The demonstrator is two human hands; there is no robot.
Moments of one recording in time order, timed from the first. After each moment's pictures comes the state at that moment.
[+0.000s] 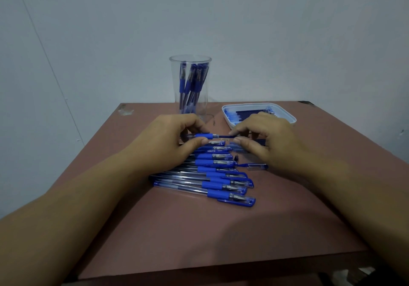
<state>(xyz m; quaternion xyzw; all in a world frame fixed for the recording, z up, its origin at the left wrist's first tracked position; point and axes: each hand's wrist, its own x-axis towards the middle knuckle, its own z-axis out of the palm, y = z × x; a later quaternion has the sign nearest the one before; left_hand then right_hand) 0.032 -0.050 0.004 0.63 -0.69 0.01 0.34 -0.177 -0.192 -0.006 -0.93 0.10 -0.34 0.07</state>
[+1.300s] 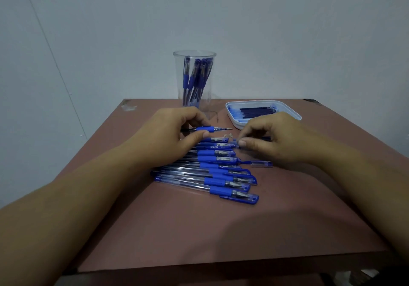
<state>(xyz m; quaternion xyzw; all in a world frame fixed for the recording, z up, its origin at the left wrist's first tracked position) 0.035 -0.052 0.003 0.63 -0.69 0.00 0.35 -0.182 -0.194 0.014 -0.96 0.13 -0.19 0.19</state>
